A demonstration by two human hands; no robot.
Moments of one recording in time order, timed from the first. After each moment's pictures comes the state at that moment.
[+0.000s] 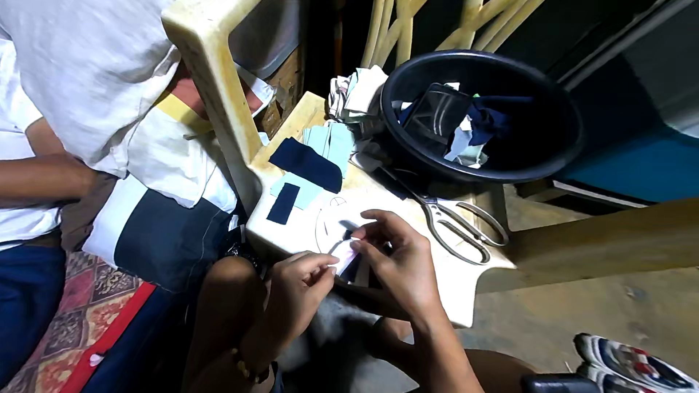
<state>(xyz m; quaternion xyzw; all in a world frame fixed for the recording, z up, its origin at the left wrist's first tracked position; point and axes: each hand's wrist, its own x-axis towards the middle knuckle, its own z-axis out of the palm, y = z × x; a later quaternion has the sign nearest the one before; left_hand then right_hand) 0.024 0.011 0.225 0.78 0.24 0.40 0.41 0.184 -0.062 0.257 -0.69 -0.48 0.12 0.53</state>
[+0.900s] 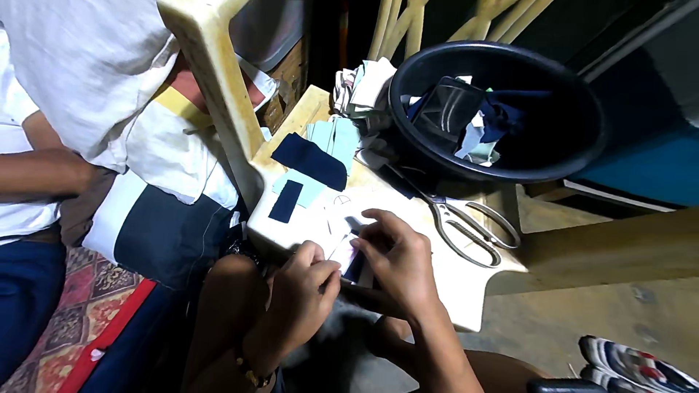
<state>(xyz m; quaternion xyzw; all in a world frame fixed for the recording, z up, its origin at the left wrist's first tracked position) 0.023 0.007 0.231 0.87 0.26 0.35 0.23 0.185 -0.056 0.248 -0.74 -0.50 0.05 0.45</state>
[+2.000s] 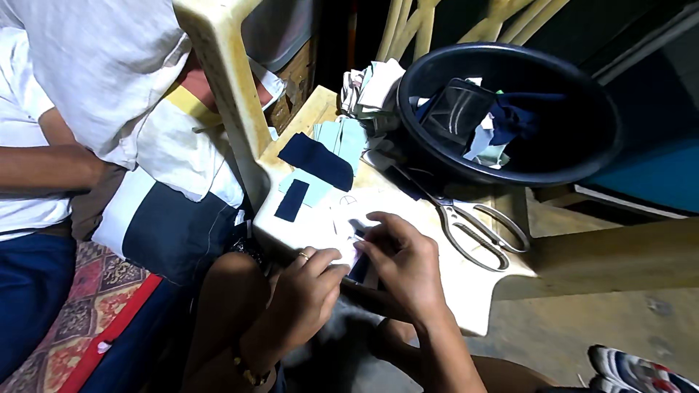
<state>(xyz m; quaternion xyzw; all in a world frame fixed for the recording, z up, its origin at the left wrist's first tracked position) 0.015 0.013 0.227 0.91 0.17 0.34 0.17 0.184 -0.058 0.248 -0.73 -0.51 0.05 0.46</state>
